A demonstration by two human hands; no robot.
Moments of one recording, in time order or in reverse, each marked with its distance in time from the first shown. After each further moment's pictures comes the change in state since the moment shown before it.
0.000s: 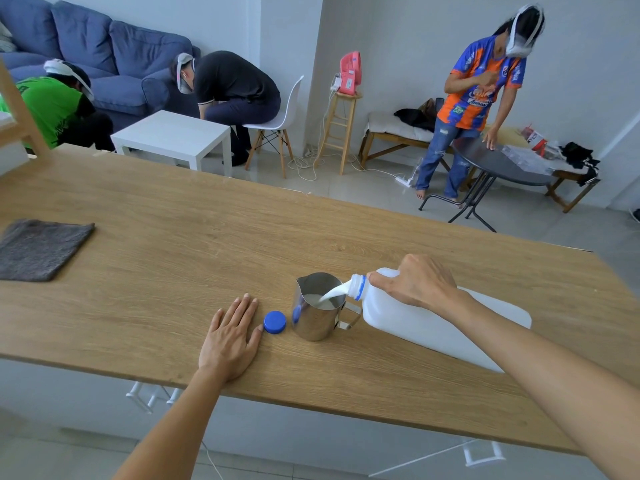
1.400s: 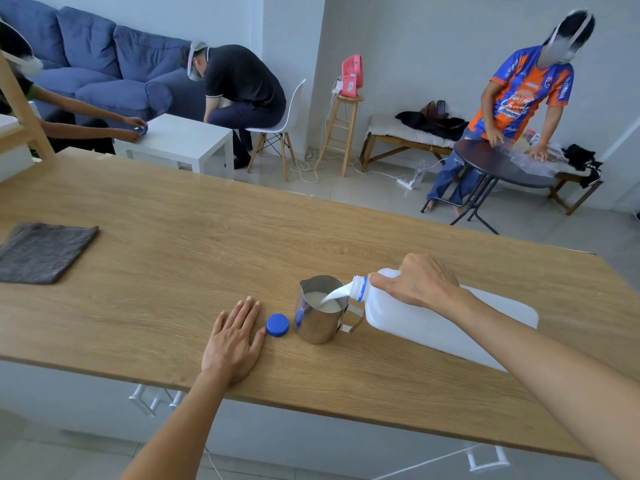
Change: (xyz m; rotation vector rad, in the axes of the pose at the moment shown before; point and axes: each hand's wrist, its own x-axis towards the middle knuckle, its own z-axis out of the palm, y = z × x) left_hand 0.000 0.001 -0.001 -0.002 0.001 -0.005; right_hand -0.003 -0.007 -0.008 -0.001 0.001 0.030
